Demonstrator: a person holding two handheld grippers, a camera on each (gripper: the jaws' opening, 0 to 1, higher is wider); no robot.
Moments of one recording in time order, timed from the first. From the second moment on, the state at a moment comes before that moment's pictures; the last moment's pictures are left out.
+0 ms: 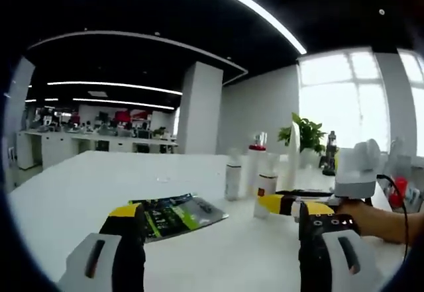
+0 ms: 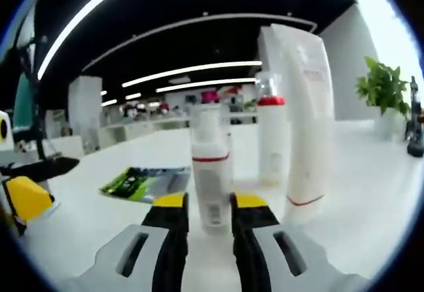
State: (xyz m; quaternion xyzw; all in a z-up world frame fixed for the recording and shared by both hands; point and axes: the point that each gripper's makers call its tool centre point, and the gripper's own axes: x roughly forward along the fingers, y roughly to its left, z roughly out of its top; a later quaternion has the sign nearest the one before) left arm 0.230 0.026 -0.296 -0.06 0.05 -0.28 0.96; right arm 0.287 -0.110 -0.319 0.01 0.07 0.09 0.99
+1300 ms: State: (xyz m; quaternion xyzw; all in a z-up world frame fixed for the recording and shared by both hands) left arm 0.228 0.033 -0.296 -0.05 0.06 -0.26 0.96; right arm 0.271 -0.095 -0.327 -0.02 0.12 0.11 0.99
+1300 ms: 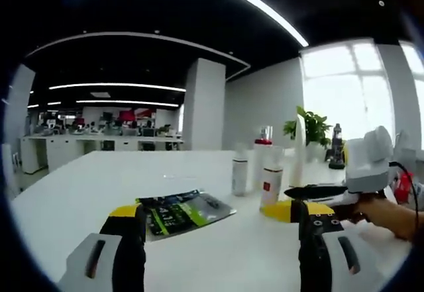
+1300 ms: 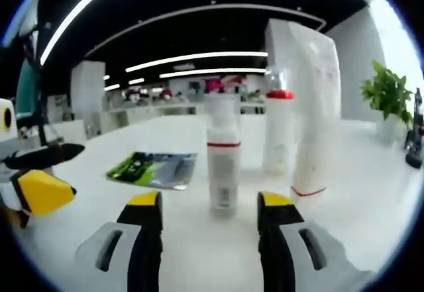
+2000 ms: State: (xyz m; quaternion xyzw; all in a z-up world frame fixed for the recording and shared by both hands) left arm 0.249 0.062 -0.281 -0.09 0.02 -0.21 0.97; right arm 0.246 -0.064 -0.343 0.06 0.23 0.17 0.96
